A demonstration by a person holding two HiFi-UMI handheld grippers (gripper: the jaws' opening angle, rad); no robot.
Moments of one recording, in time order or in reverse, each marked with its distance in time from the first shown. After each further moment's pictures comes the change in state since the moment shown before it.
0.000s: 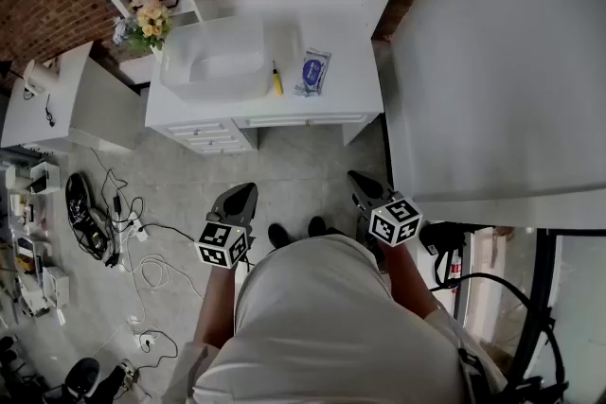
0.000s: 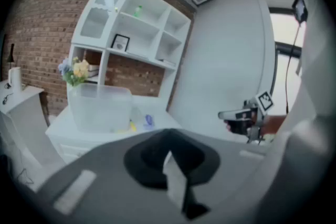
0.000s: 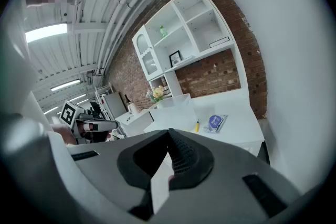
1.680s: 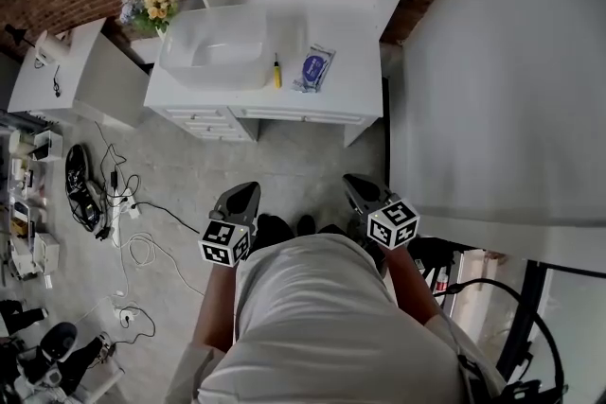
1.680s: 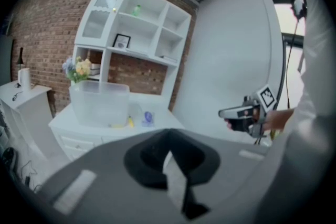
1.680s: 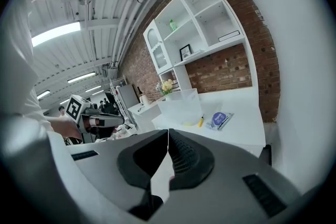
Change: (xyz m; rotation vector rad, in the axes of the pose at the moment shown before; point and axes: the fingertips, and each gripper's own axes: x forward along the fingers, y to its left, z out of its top) left arm 0.034 -0.056 -0.019 -0.013 0.002 0.096; right arm -0.022 -0.038 -0.011 -0.094 0.079 0.147
